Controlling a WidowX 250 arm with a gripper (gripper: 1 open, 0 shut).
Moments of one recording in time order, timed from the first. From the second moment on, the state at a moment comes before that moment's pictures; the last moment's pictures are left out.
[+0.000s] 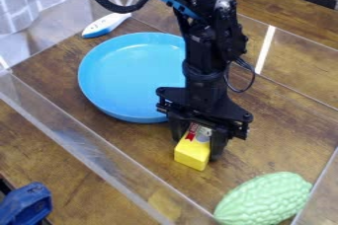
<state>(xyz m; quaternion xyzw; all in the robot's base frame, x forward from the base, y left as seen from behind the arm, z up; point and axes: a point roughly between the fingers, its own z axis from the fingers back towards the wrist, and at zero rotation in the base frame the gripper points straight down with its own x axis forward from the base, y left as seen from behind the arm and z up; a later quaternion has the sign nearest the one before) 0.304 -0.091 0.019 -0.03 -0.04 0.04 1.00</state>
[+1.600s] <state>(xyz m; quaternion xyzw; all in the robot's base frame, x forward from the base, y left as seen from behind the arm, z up) 0.287 -0.078 0.021 0.00 0.03 0.02 1.00</state>
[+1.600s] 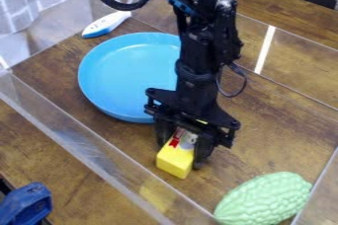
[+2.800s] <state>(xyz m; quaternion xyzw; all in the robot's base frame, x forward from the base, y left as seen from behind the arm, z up) 0.290 -0.071 0.061 0.03 0.05 0.00 1.00</state>
